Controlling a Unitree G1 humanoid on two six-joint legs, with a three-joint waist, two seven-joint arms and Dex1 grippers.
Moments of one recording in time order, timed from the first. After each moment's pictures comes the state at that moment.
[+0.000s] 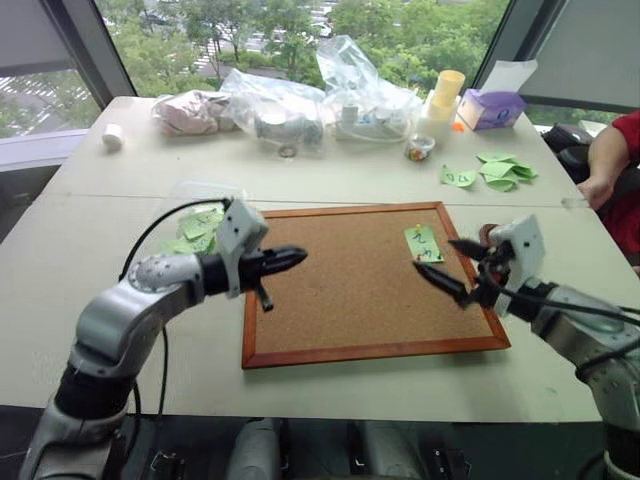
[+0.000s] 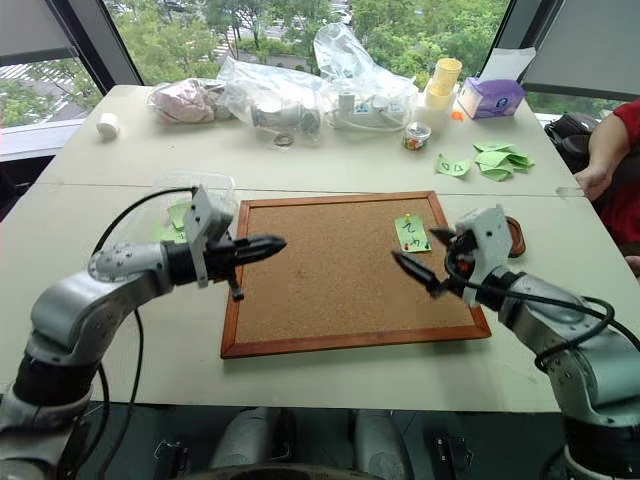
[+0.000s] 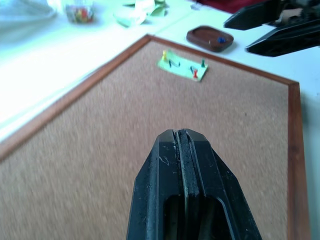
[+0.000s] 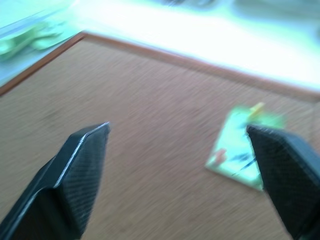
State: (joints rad) left arm -0.45 0.60 -0.08 -0.41 -0.57 0.79 -0.71; right arm -0.12 -0.70 -0.26 -0.46 0.63 0.75 0.46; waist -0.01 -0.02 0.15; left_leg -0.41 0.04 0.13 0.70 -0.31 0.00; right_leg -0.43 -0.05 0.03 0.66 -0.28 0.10
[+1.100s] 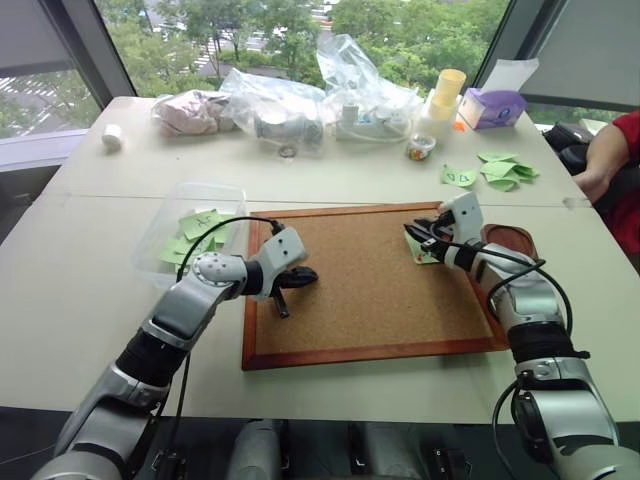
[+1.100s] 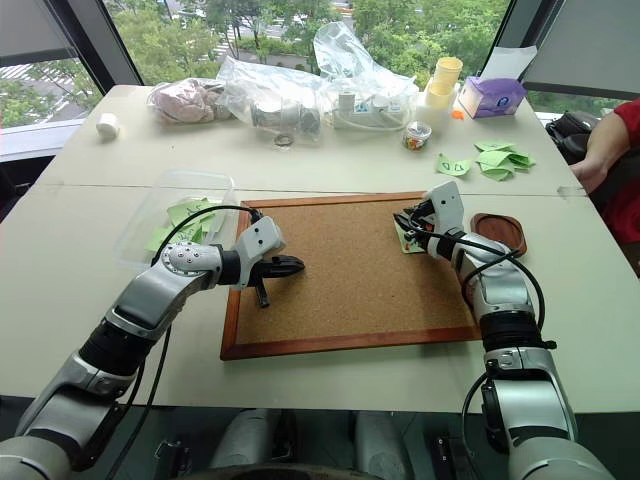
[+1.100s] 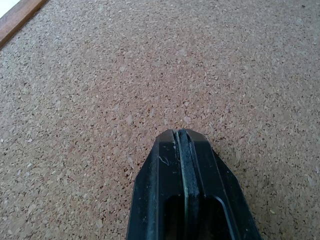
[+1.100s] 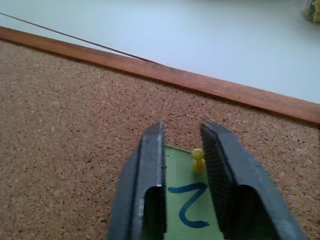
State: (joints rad) left arm -0.52 0.52 -0.34 -0.08 -0.18 0.60 -0.84; right arm -0.57 -0.49 -0.05 0.44 0.26 0.28 0.62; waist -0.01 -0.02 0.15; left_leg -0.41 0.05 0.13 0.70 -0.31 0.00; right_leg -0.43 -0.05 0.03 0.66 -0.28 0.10
